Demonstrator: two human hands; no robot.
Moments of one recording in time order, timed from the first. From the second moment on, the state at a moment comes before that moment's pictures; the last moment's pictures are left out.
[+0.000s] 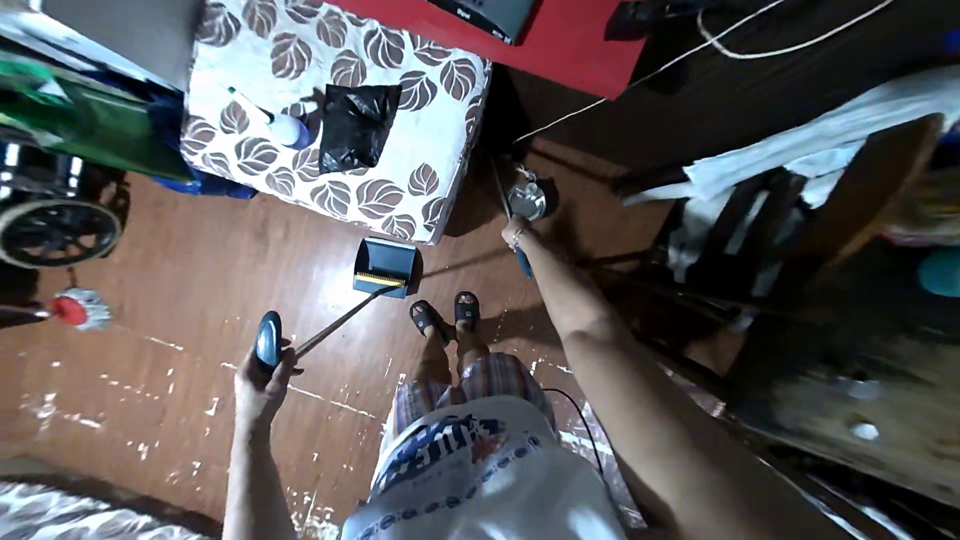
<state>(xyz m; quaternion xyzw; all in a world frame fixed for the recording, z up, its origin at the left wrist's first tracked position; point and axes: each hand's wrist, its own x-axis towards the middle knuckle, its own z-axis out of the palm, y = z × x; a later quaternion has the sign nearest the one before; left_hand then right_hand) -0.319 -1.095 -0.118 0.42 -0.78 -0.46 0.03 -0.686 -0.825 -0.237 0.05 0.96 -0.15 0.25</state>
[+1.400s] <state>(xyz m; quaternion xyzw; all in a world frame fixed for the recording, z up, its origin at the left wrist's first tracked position) -0.300 -1.223 -0.129 0.19 -0.88 -0.41 -0.15 -0.293 -0.852 -0.192 -0.07 0.79 -0.15 0.59</state>
